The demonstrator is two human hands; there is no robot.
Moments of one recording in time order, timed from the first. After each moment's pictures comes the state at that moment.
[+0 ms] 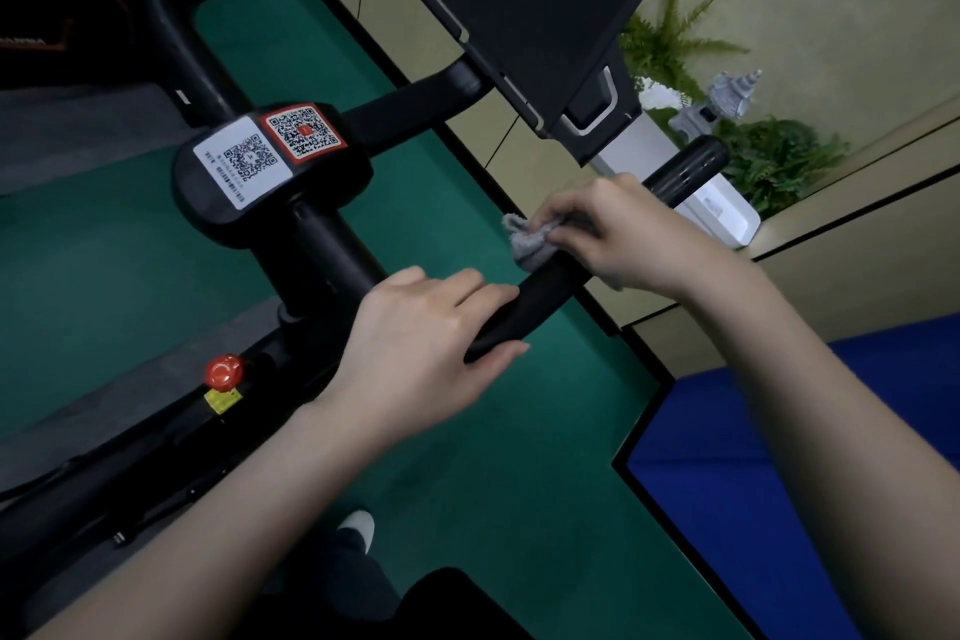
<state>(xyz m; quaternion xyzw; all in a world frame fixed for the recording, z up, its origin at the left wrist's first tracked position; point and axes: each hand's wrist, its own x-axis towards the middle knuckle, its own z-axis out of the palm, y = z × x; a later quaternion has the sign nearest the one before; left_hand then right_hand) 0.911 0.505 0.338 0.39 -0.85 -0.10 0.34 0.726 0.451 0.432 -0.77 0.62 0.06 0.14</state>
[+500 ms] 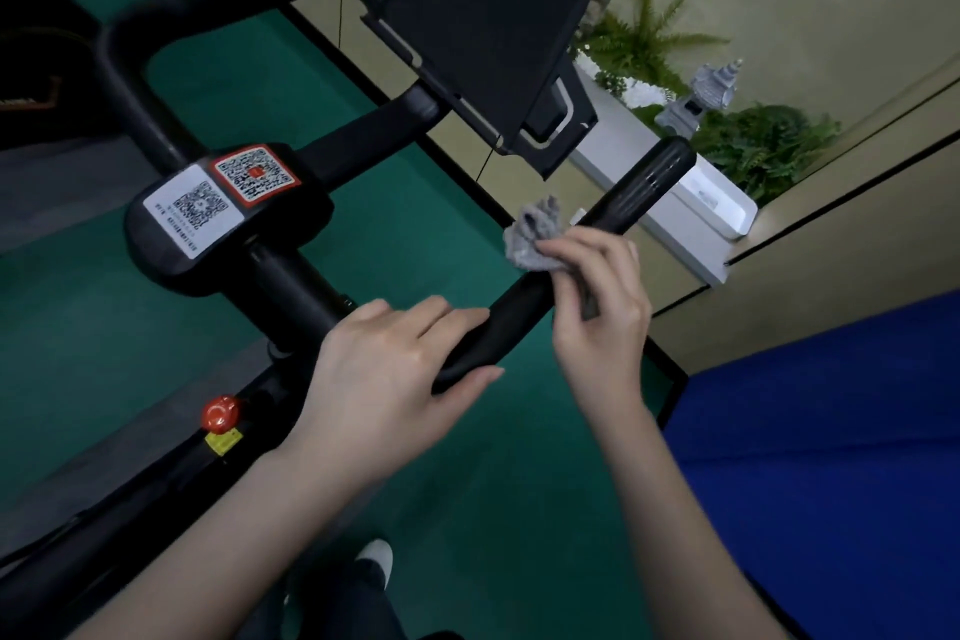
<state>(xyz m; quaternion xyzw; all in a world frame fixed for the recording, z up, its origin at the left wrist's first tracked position) 0.910 0.505 0.338 0.40 -0.85 -0.11 0.33 0.725 0.508 0.351 -0.65 0.62 -0.44 -0.07</state>
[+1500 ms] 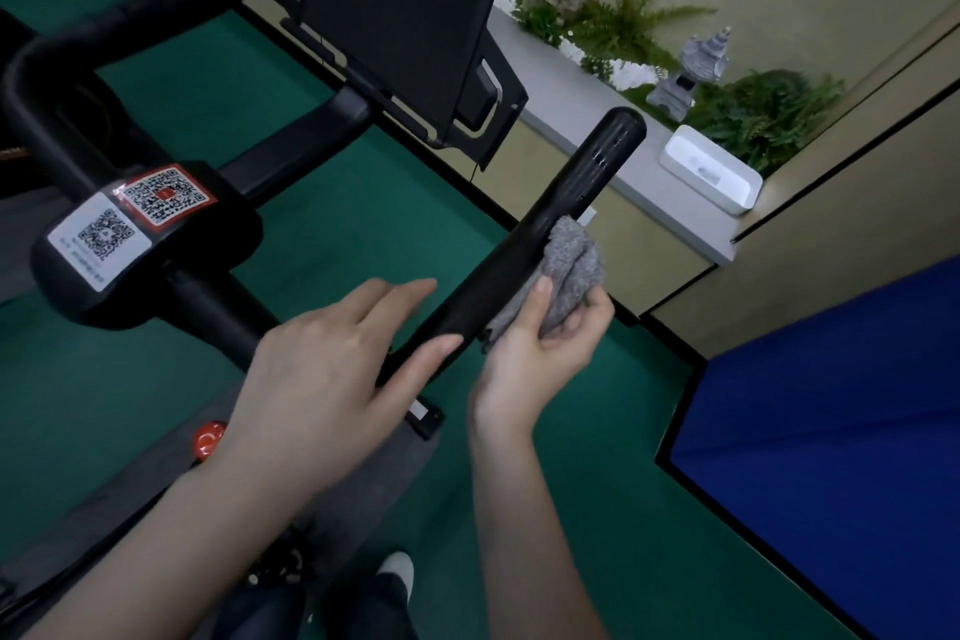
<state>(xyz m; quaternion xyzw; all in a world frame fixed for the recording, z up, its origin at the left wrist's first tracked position) 0.902 0.503 0.365 0.45 -0.85 -0.17 0.23 0.769 0.499 0.317 -0.14 0.60 -0.78 0.11</state>
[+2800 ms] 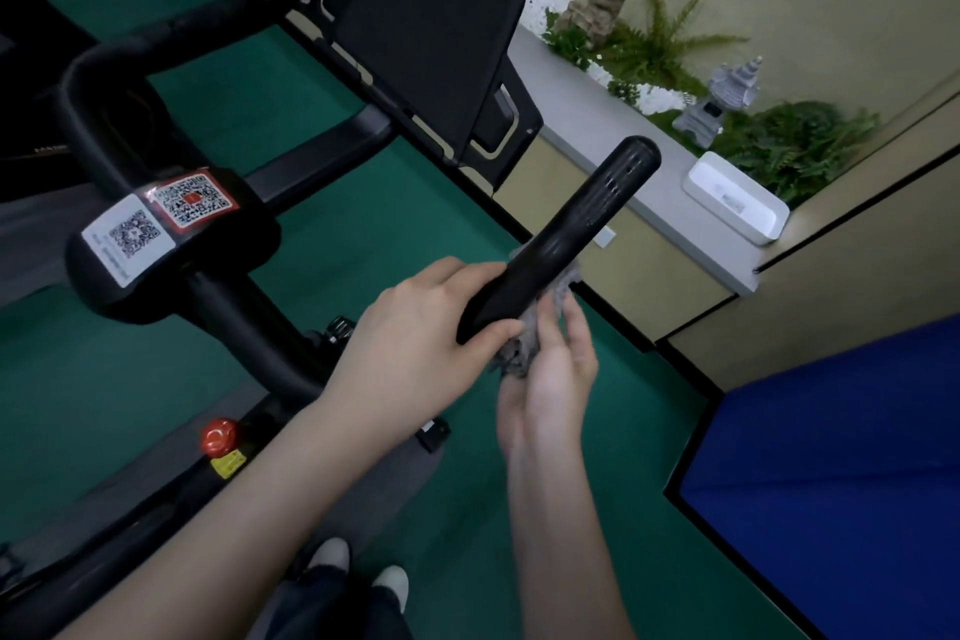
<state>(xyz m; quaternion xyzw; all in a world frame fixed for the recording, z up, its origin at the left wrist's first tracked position) 0.850 0.480 0.365 0.46 -0.79 -0.31 0.26 0.743 0.507 0.329 -0.02 0.51 -0.75 0.43</state>
